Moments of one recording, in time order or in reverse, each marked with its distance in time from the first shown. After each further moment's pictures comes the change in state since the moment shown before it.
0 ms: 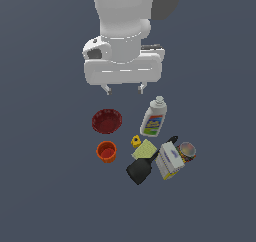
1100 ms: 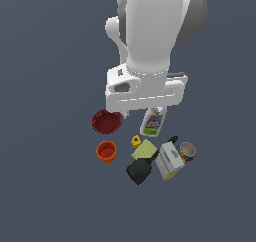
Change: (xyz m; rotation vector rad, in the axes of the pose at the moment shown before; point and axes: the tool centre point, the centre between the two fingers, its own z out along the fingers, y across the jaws) arm 0.059 -0.049 0.042 -0.023 -0.028 -0.108
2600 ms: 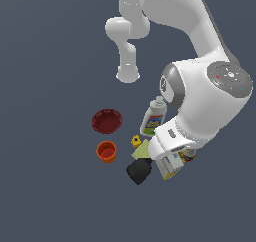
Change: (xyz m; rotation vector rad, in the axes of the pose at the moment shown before) arm 0.084 -0.101 0.107 -0.005 -0.040 -0.181
